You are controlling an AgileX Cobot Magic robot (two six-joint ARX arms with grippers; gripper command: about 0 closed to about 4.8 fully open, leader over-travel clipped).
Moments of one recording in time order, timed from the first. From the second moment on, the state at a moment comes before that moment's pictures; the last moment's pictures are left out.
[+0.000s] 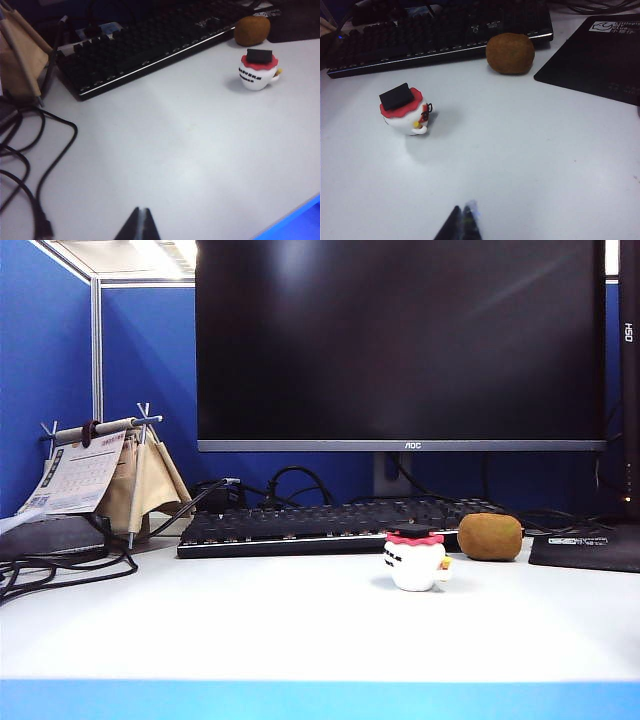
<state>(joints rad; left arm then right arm) -0.85 0.07 0.08 -0.25 -0.36 0.04 0.40 0.01 0.05 -0.31 0.11 0.26</state>
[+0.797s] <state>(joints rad) -0.85 0.07 0.08 -0.21 -0.21 -0.22 0.40 0.01 0.05 -0.31 0.09 0.26</state>
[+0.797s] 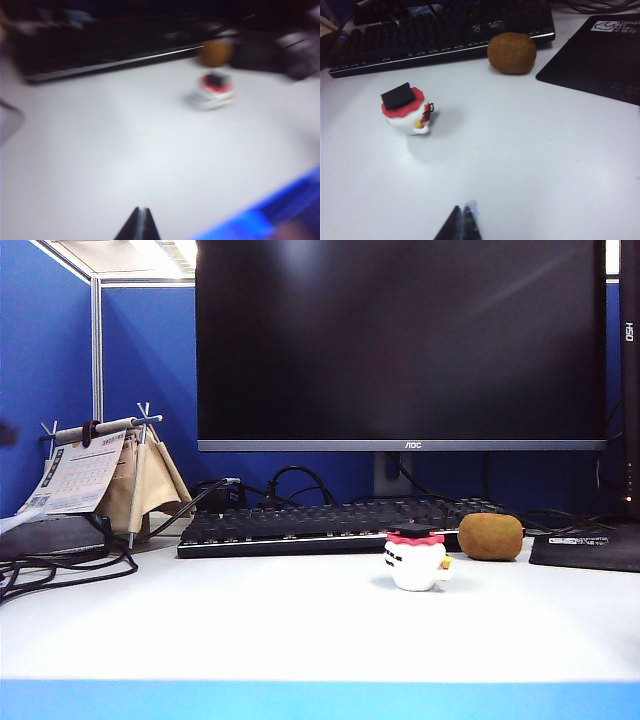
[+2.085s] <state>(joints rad) -0.85 0.80 0.38 0.27 0.00 -0.06 0.09 0.55 0.68 -0.21 -0.07 0.01</state>
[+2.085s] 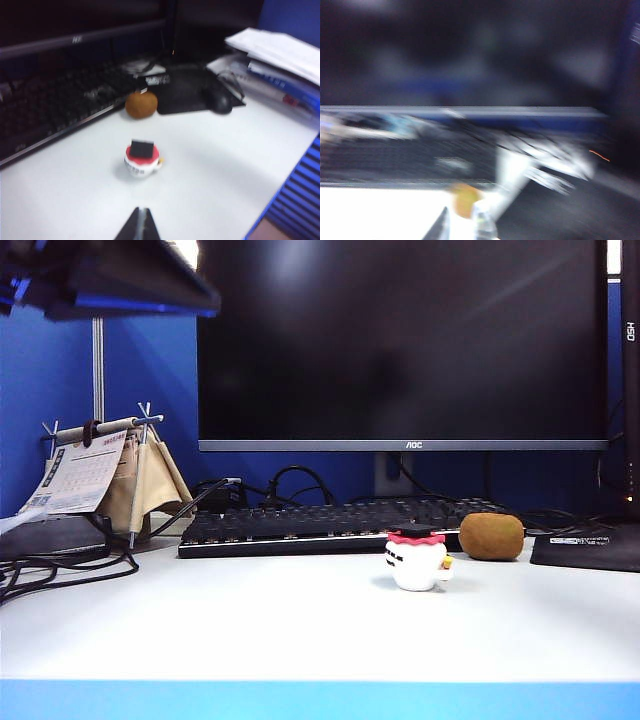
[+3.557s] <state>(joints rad) -0.85 0.80 0.38 -0.07 0.06 -0.13 0.01 1.94 1.65 -0.79 -0.49 -0.44</state>
